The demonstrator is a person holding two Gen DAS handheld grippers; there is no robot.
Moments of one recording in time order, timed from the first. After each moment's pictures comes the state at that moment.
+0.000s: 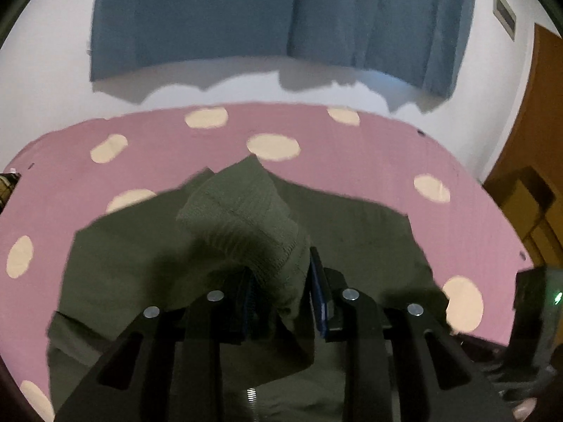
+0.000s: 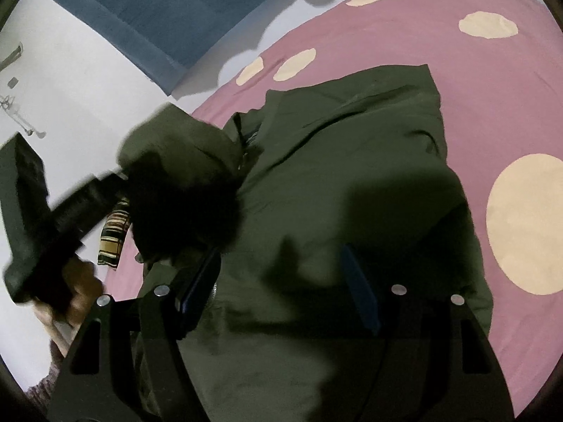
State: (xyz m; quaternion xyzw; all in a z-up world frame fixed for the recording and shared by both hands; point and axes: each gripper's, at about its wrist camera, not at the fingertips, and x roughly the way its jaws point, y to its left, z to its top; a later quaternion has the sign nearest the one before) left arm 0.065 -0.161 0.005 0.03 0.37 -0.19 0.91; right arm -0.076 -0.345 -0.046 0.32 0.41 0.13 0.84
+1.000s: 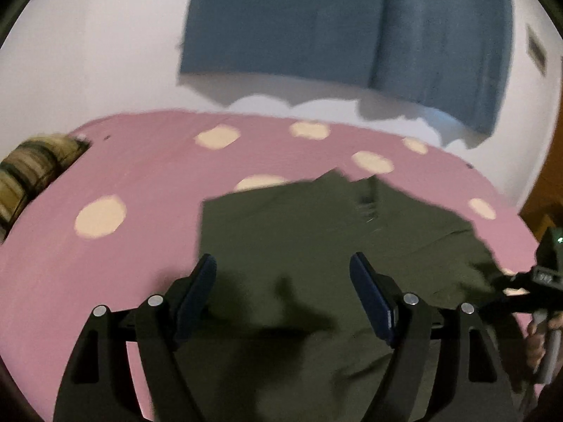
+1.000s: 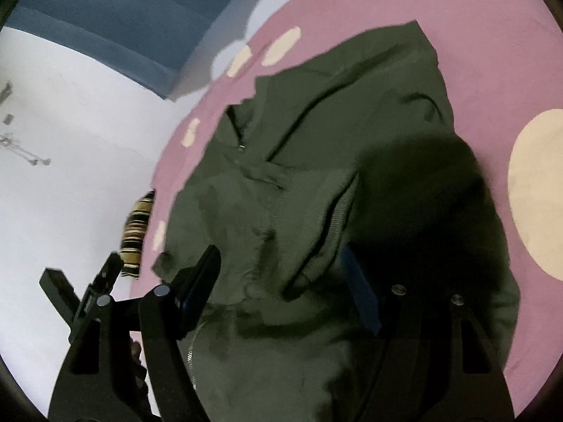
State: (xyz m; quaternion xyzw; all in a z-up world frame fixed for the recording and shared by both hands) left arm 0.020 0.026 -0.004 -0.02 0.33 -0.09 0.94; right arm -0.058 -0.345 -0.067 0.38 0.44 0.14 0.80
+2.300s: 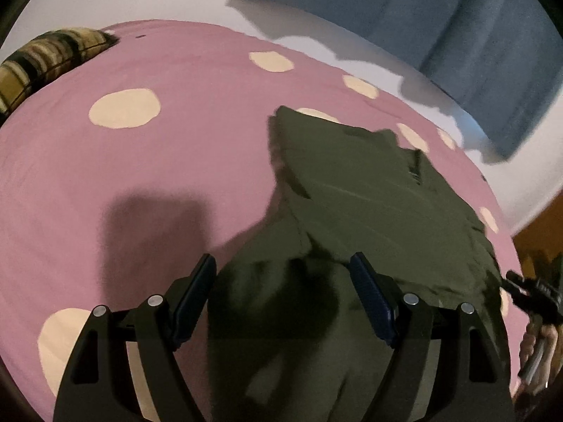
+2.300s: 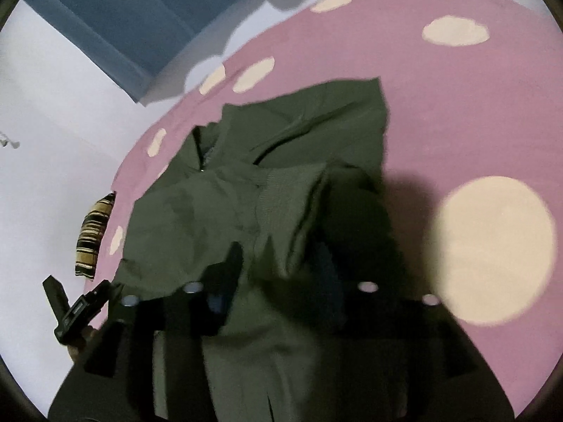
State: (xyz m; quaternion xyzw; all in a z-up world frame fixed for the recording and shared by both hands) left arm 0.029 0.107 -0.051 -0.13 0.43 -0.10 0.89; right arm -0.078 -0.375 -0.039 0.30 0.43 0.07 0.85
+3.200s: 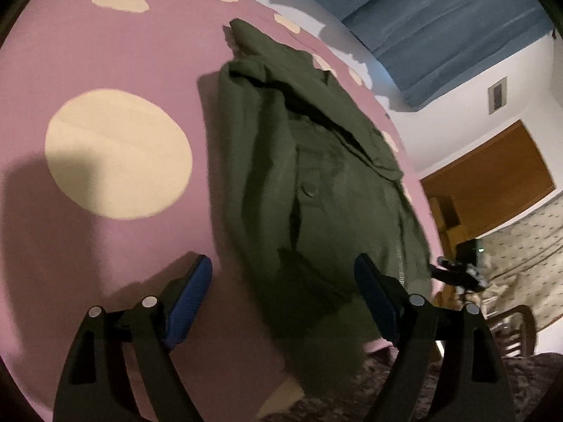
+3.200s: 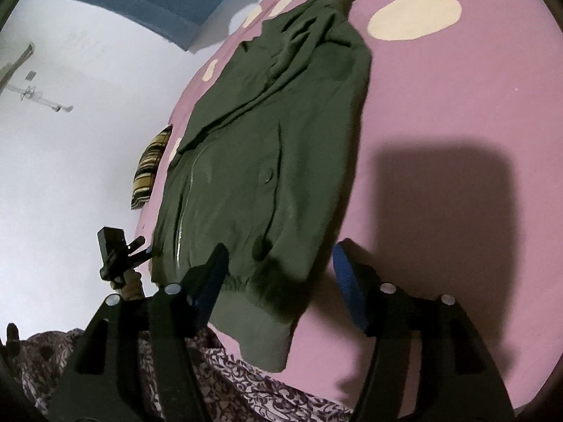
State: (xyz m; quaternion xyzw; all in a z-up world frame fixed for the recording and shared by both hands) left arm -0.114 0.168 -0.079 -0.22 0.50 -0.31 0.78; right arm -0.267 -0.369 -0.072 0.35 0.48 0.21 0.78
